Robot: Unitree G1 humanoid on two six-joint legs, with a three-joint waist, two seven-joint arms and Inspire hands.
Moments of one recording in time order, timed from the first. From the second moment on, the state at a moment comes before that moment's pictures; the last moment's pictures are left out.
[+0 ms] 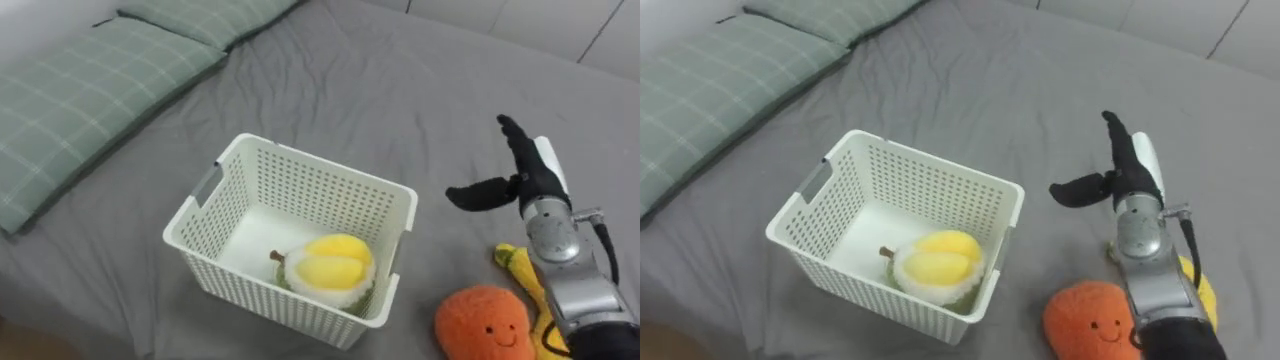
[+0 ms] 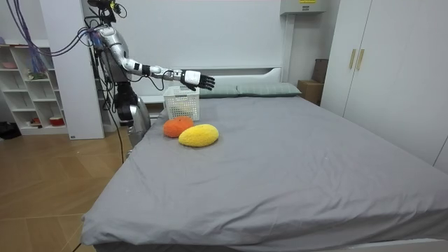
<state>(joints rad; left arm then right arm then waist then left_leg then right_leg) 0.24 0.22 0.18 0.96 -0.23 0.11 0.11 -0.26 -0.40 0.01 0.59 -0.14 0.10 -0.15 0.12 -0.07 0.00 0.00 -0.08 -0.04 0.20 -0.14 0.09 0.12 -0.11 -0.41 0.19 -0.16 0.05</state>
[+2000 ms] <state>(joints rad) -0.04 0.25 -0.12 1.08 -0.47 0.04 0.10 -0.53 -0.59 0.04 1.33 -0.23 0.02 -0.63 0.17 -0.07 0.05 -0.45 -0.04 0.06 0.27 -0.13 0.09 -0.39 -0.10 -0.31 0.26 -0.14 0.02</state>
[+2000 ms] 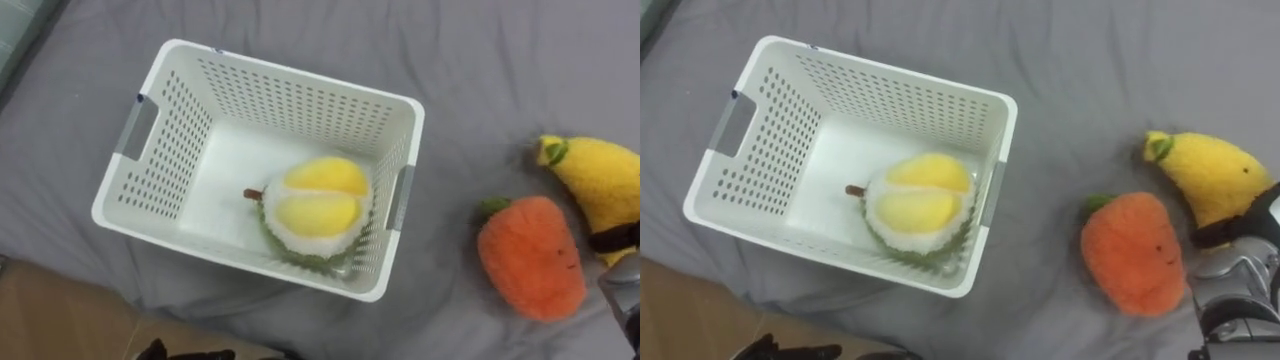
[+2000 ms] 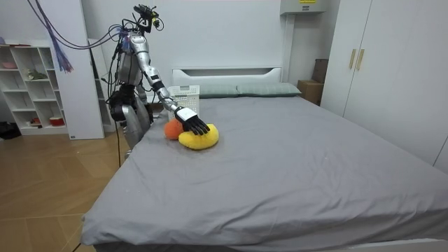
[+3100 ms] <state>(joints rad) -0.08 0.27 -0.16 1.08 -0.50 0.02 0.08 -0.56 -0.61 0.10 1.33 -0.20 0.01 -0.66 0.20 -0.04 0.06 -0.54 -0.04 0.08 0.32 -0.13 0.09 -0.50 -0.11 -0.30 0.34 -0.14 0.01</state>
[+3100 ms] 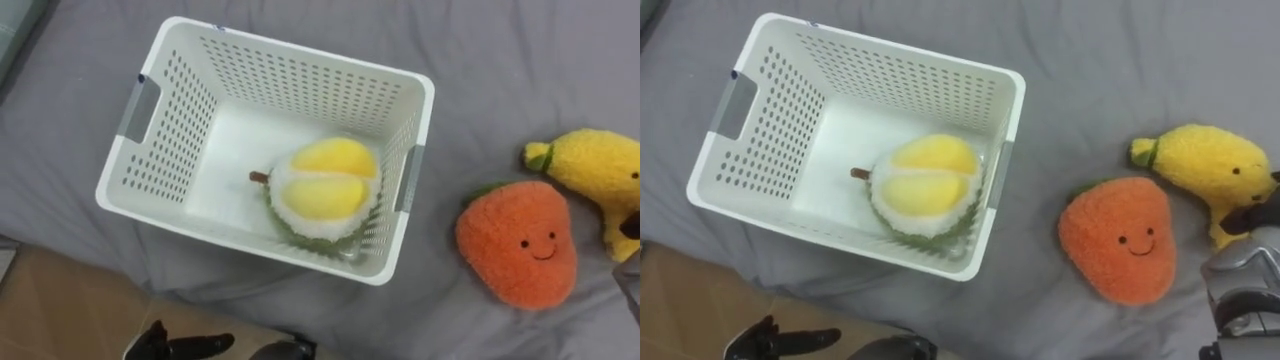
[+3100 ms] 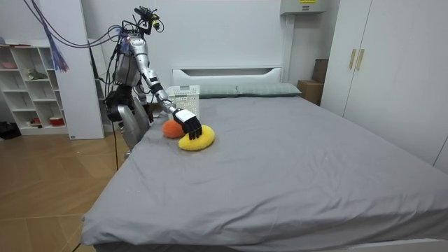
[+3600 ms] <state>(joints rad) -0.07 0.27 -0.16 1.05 -0.52 0.01 0.07 -0.56 -0.61 0.11 1.32 -0.15 0.02 -0.64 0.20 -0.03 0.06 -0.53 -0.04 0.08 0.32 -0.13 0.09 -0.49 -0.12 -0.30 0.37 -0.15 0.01</state>
